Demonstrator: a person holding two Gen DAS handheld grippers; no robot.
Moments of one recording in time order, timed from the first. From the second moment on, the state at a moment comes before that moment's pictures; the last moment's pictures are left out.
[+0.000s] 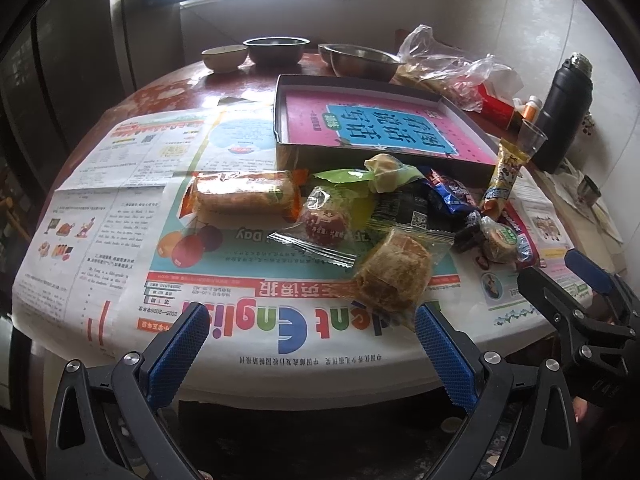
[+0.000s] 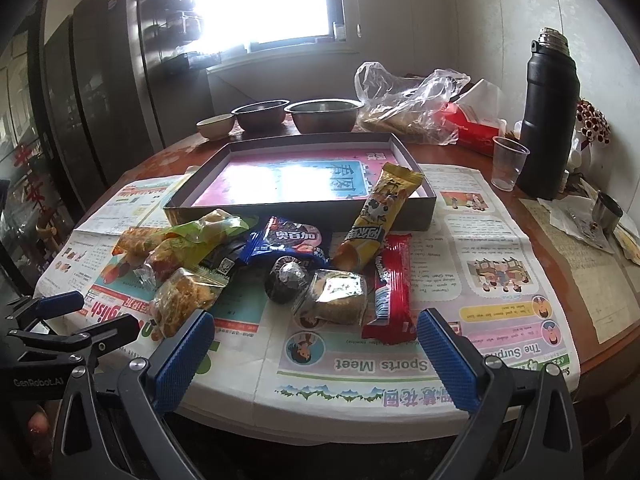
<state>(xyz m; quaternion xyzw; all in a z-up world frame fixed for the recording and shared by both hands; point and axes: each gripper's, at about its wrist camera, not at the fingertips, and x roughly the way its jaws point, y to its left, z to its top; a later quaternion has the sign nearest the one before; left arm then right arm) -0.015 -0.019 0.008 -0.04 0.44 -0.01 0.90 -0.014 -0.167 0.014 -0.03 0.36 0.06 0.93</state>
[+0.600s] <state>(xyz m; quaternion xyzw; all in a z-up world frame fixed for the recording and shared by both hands) -0.018 -0.023 0.010 -0.04 0.44 -0.01 0.90 -0.016 -0.167 0.013 -0.03 0.36 0.06 0.93</state>
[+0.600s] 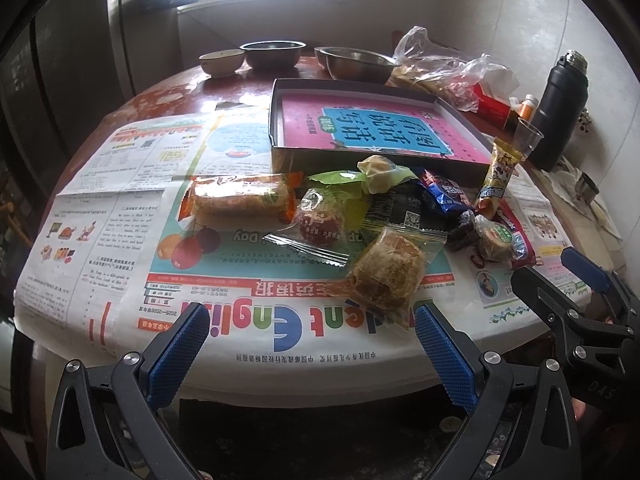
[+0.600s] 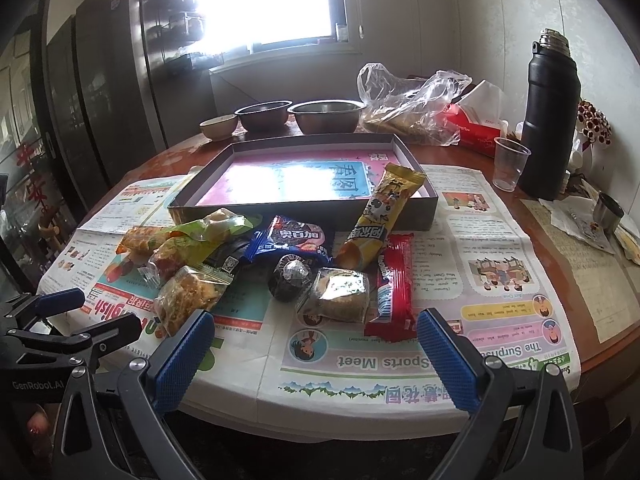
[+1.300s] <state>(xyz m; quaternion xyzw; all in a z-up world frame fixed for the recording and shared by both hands) -0.018 -0.021 0.006 -0.04 0.44 -0.01 0.90 -0.016 -0.164 0.011 -0.03 0.36 0.06 0.93</state>
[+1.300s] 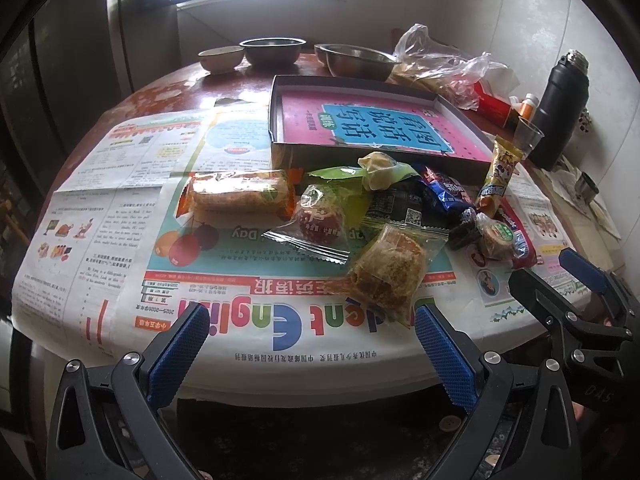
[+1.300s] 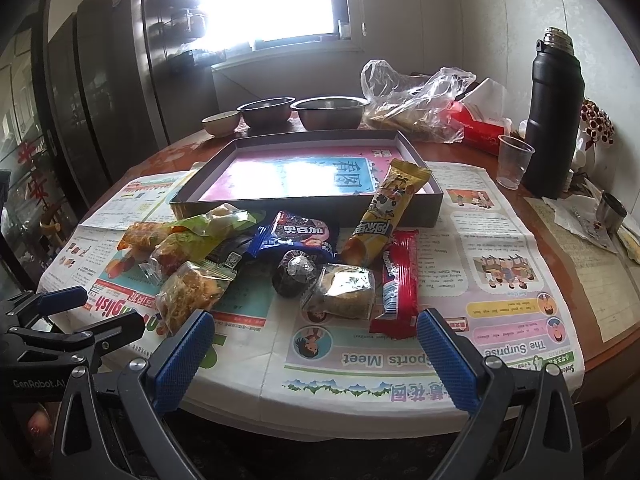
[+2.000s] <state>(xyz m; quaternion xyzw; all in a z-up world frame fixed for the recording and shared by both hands) 0.024 0.025 0.008 -0.09 0.45 0.02 0.89 0.023 -0.186 0.024 0.02 0.36 0.06 0.93</state>
